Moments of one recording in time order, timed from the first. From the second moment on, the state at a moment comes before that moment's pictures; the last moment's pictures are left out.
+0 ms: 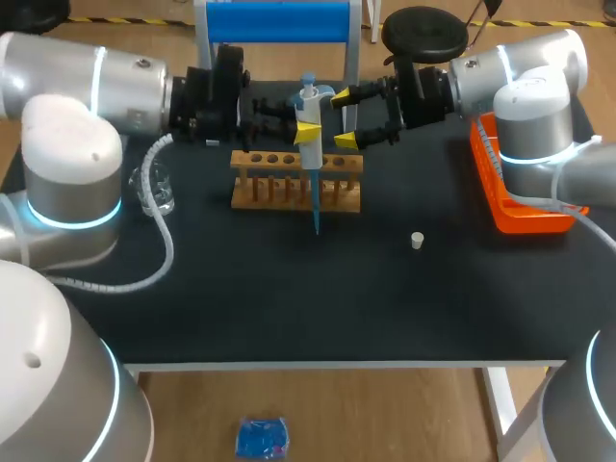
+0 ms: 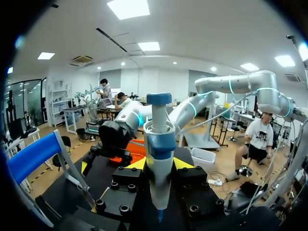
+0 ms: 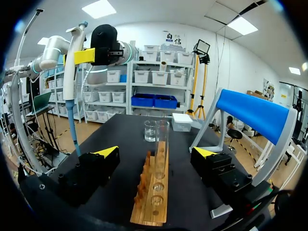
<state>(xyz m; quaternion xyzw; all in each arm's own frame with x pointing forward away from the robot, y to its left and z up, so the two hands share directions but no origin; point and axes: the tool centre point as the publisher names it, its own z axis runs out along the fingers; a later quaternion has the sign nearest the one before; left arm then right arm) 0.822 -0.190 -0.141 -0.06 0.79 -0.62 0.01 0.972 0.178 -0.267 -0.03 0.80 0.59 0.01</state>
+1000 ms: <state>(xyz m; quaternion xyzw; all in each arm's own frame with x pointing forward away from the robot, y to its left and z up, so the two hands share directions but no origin) 0.818 -0.186 -0.151 -0.09 0.80 -0.60 0.03 0.972 0.178 -0.267 -0.03 0.80 0.59 0.01</state>
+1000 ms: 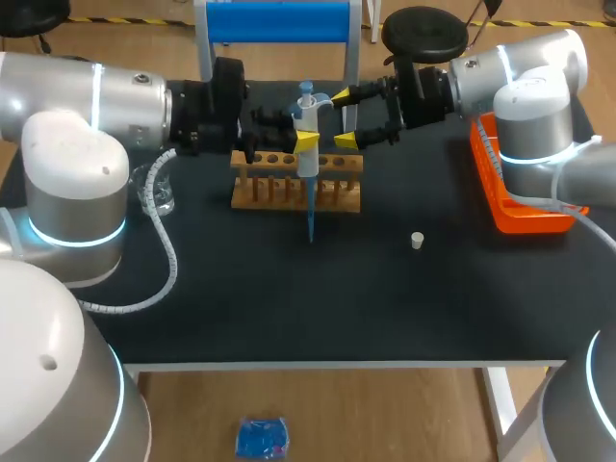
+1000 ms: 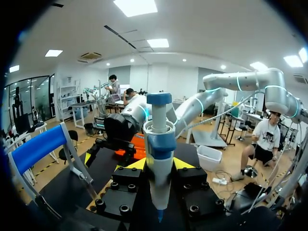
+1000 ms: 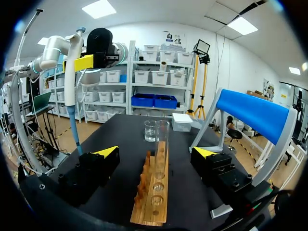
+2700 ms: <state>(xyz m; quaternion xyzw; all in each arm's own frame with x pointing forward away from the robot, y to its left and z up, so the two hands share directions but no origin) 0.822 -0.187 -0.149 -0.09 0.80 -0.59 0.03 0.833 0.125 -0.213 -0.08 0.73 0.67 -0.05</state>
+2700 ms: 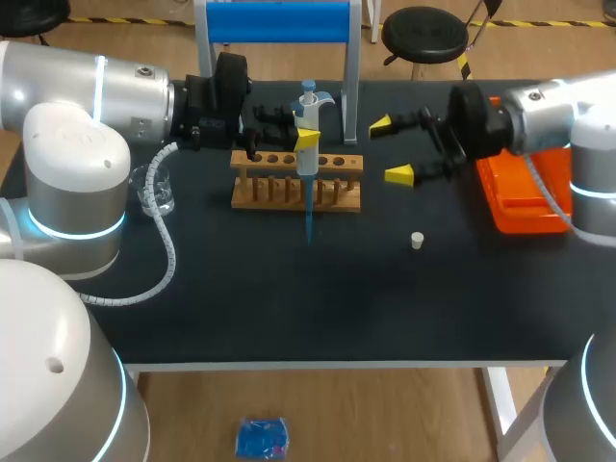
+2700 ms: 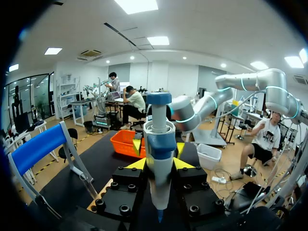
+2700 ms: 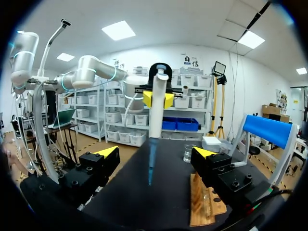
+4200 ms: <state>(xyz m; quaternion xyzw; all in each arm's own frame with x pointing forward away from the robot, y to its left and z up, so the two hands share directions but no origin) 0.822 -0.187 -0.149 -0.09 0.80 -0.59 0.03 0.811 0.233 -0.193 0.00 0.71 0.70 -0.03</state>
